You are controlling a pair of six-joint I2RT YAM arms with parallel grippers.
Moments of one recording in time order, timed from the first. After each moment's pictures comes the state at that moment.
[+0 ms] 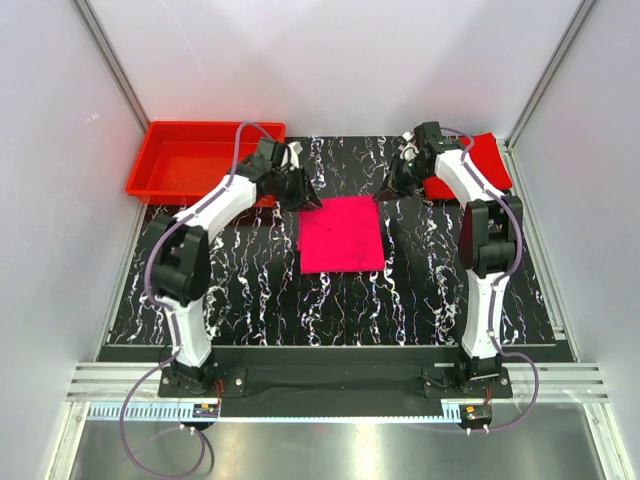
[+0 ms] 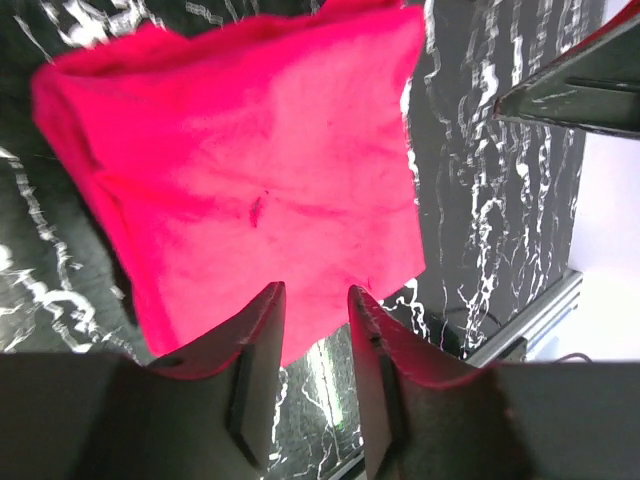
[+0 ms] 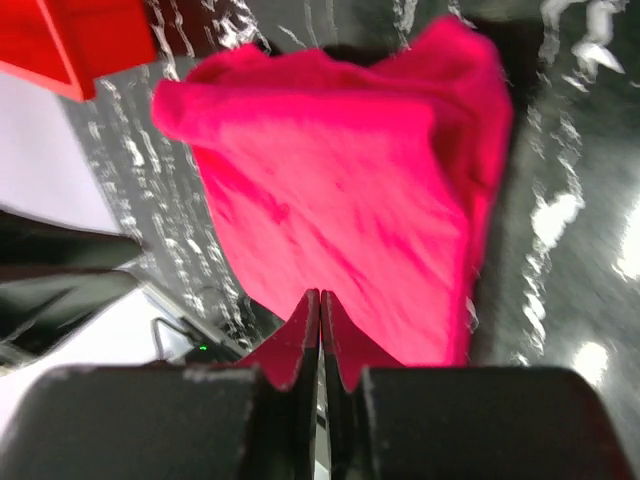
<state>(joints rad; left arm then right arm) -0.37 1.89 1.55 -0.51 0.45 -0.54 0.15 2.17 1.89 -0.84 -0.61 0.45</state>
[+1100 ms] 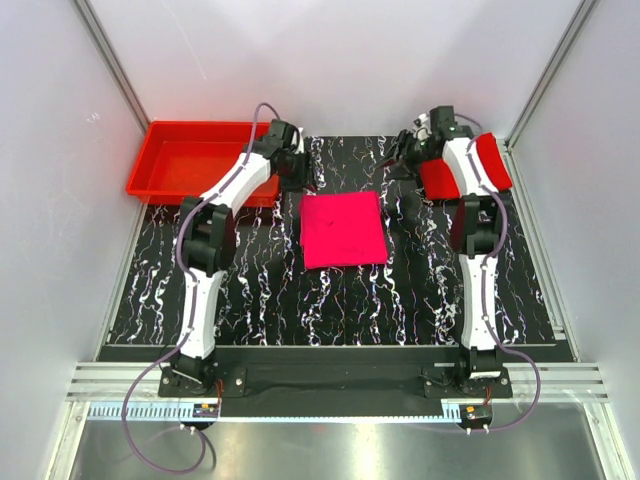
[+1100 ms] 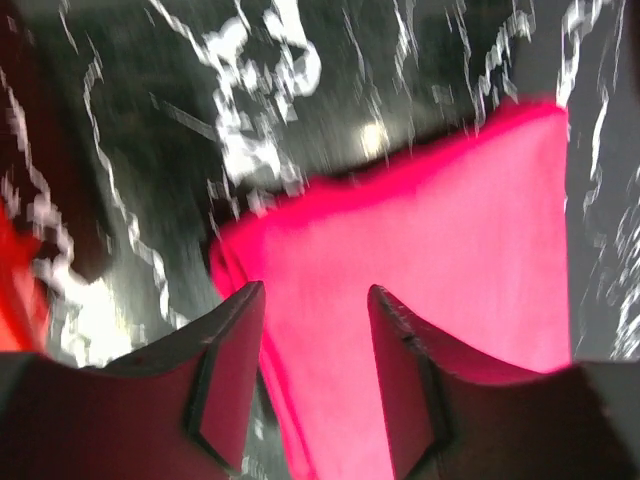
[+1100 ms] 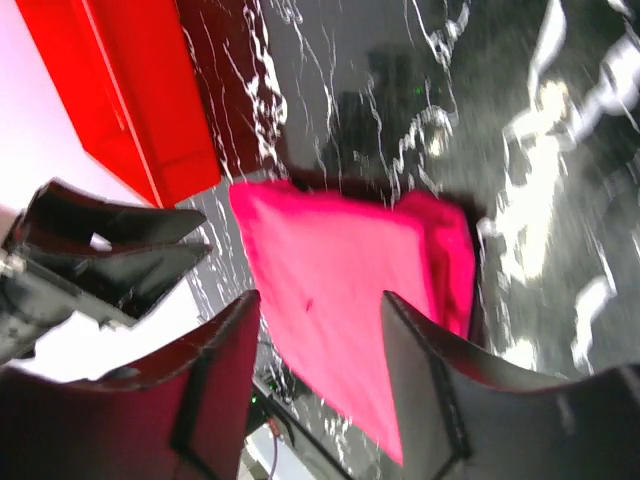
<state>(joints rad) -0.34 2.31 2.06 -0.70 0.28 -0.37 0.06 2.57 2.44 -0.88 -0.74 0.56</state>
